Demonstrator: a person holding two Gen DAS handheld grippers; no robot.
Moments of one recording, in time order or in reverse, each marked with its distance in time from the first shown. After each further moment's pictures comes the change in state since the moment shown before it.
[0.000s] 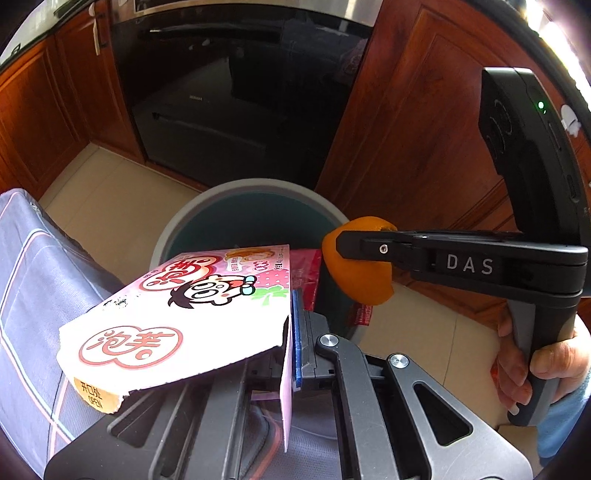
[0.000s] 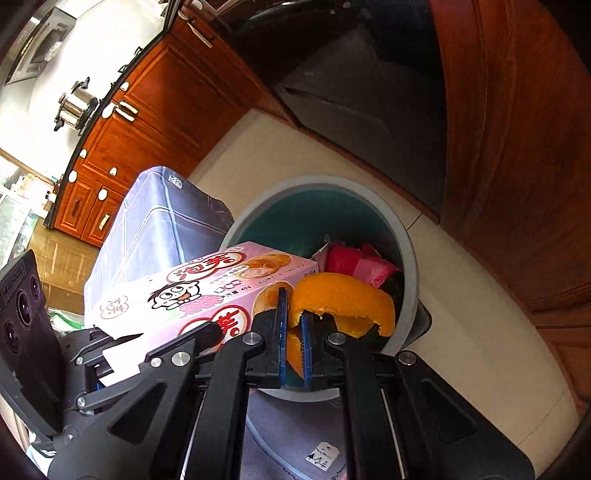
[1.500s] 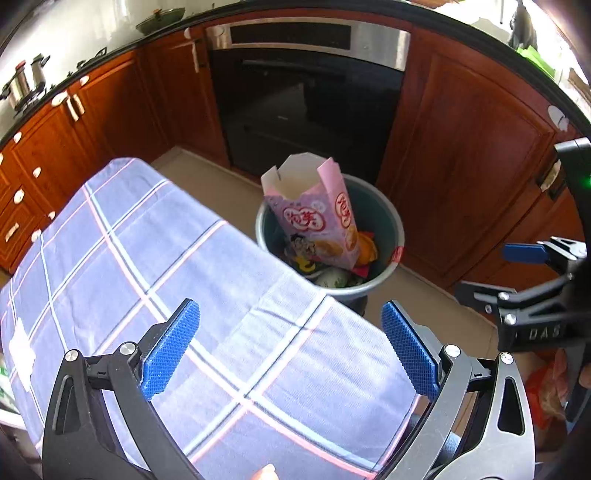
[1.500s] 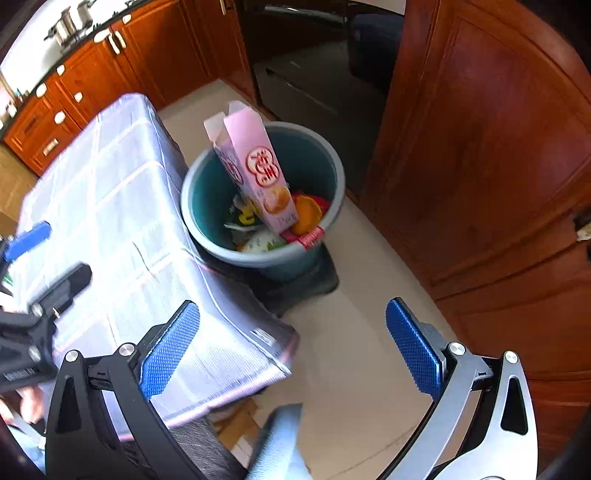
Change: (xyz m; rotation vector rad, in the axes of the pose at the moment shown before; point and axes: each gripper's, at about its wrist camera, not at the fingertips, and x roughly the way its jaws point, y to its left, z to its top) left arm -0.133 -0.015 -0.132 -0.114 -0.123 0.267; right arm -0.092 0.071 -0.137 -0.223 0.017 -0.427
